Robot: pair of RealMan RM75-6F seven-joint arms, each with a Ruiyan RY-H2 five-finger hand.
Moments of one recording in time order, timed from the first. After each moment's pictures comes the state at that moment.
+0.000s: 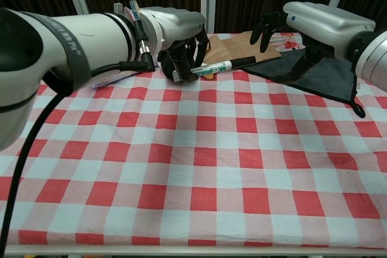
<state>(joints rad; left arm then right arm) -1.16 -1.78 -0.36 -1.64 0.40 1.19 1.01 0.62 -1.54 0.23 -1.63 -1.20 1.09 -0.41</state>
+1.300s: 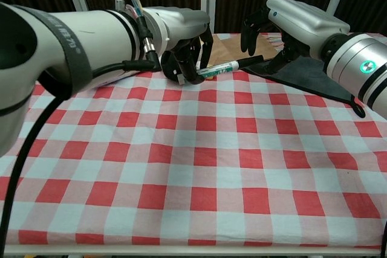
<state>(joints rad) -1.20 -1.78 -0.36 -1.71 0.34 1.27 1.00 0.66 -1.67 0.24 -1.49 -1.25 1.15 -0.30</state>
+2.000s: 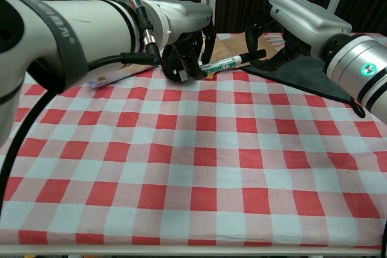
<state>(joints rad) -1.21 -1.76 -0.36 -1.75 0.33 1.31 1.01 0.65 -1.70 0.23 -1.47 -1.28 1.19 -0.28</state>
